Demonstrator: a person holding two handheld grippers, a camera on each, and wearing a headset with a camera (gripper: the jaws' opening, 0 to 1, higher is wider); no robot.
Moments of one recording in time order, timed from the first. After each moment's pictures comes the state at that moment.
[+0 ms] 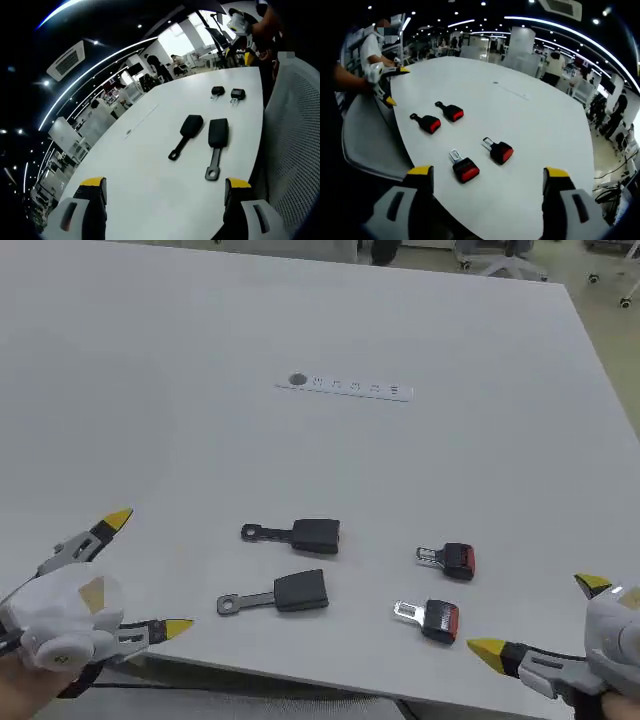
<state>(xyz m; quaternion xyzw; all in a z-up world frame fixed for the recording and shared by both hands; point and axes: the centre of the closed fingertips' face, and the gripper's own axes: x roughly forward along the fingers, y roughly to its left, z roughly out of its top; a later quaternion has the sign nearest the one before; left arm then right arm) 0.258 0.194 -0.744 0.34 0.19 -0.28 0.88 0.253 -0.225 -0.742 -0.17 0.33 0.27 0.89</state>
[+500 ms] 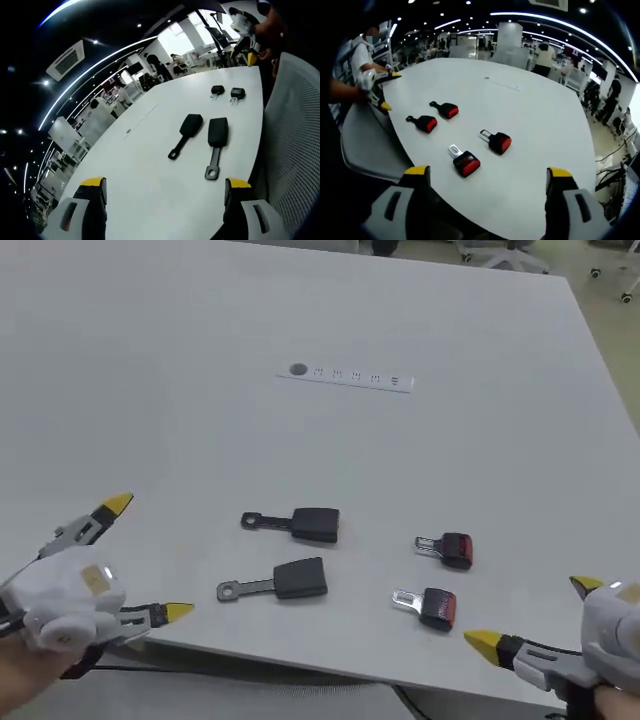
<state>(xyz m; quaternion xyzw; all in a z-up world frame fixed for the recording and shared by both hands) 0.258 0.194 -0.742 0.34 0.19 -0.28 0.88 0.248 -0.226 -0.747 -0.14 0.34 0.26 0.89</state>
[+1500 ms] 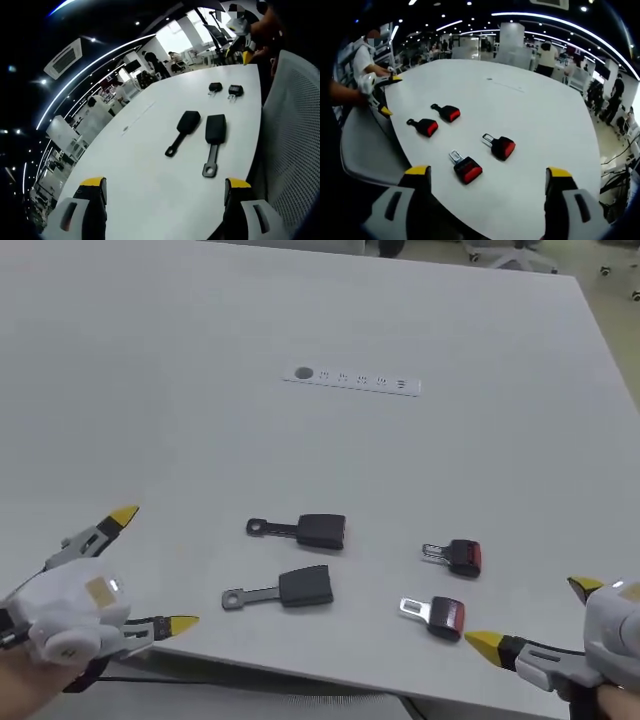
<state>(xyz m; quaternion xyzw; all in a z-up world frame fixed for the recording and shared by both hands) 0.257 0.194 -0.749 0.34 0.20 -0.28 0.87 0.263 -0.215 -0.751 -0.13 0.34 0.28 0.89</state>
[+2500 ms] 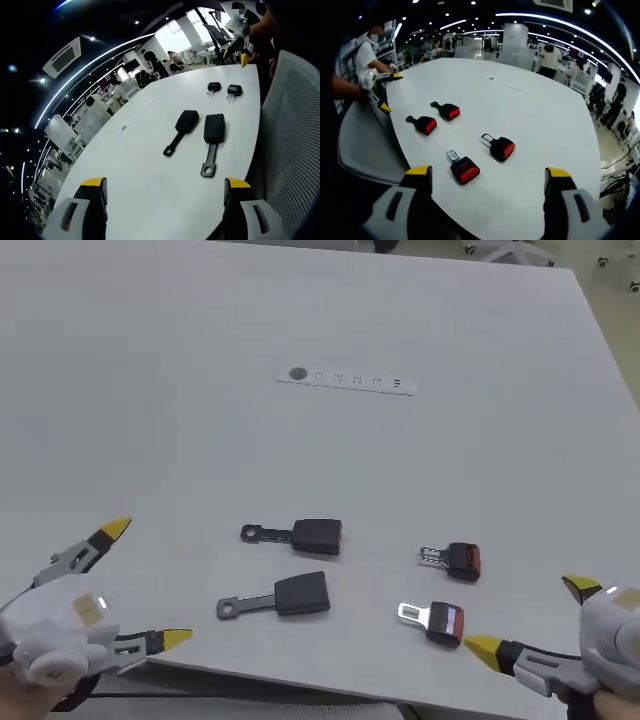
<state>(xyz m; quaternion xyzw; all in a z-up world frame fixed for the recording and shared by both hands) 0.257 0.193 -0.753 0.34 0.21 -0.29 0.87 0.269 -0.216 -0.756 -0.14 0.33 0.29 0.89</state>
